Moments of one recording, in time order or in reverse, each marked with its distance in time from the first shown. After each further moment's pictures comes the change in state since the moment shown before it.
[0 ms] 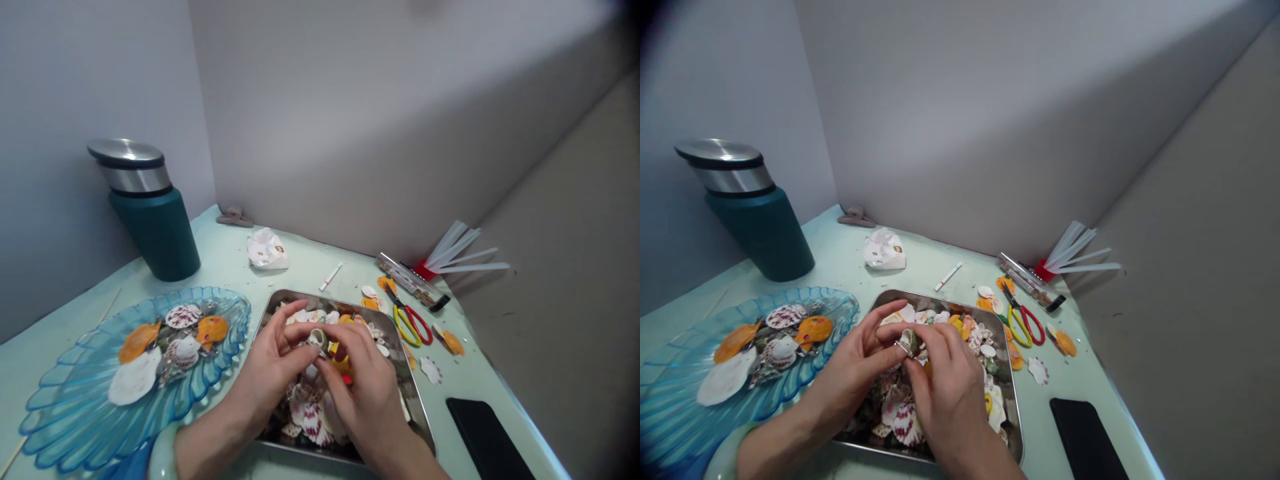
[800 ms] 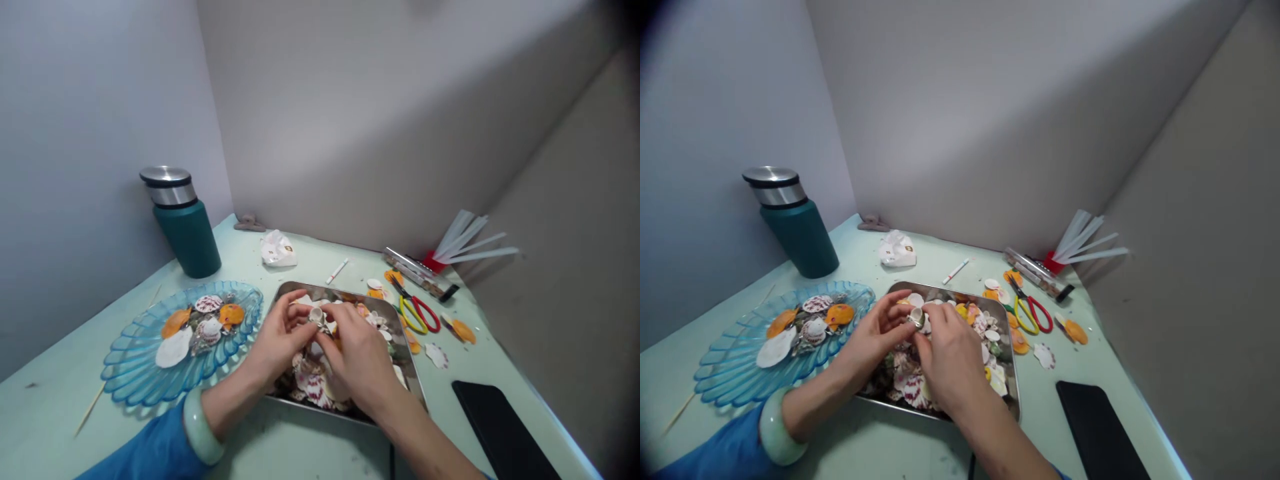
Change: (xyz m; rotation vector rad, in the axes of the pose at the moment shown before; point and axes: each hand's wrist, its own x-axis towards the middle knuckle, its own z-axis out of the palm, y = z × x) left_hand 0.001 -0.008 0.004 0.256 0.136 0.124; right_hand 0.006 -0.001 -0.004 -0.098 -0.168 0.118
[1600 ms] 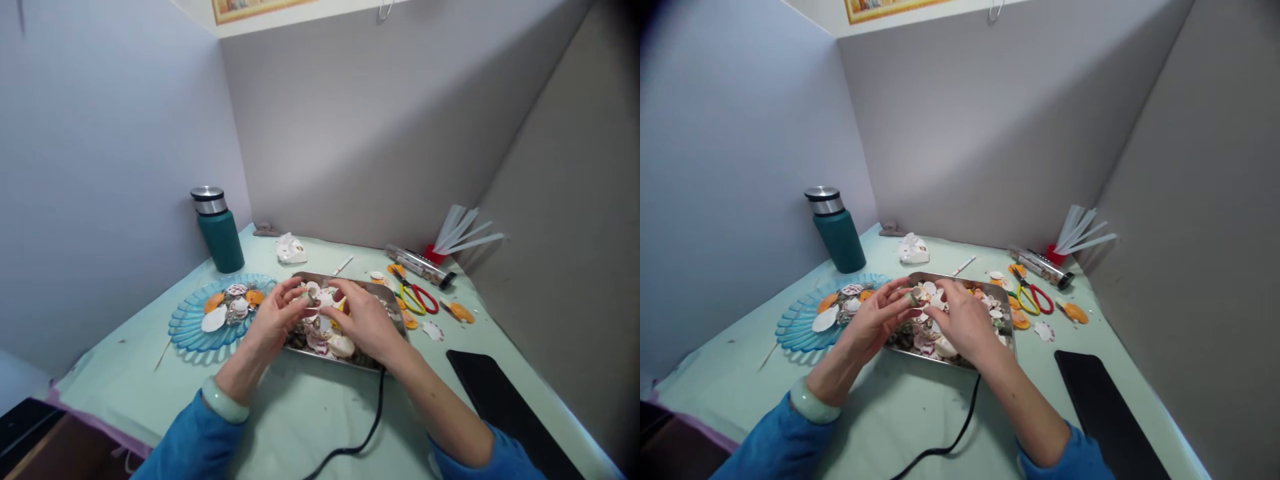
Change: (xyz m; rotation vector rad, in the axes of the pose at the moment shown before) left_hand -0.037 0.013 -0.014 -0.151 0.003 0.073; right_hand -0.008 0.000 -0.022 0.075 -0.017 -0.019
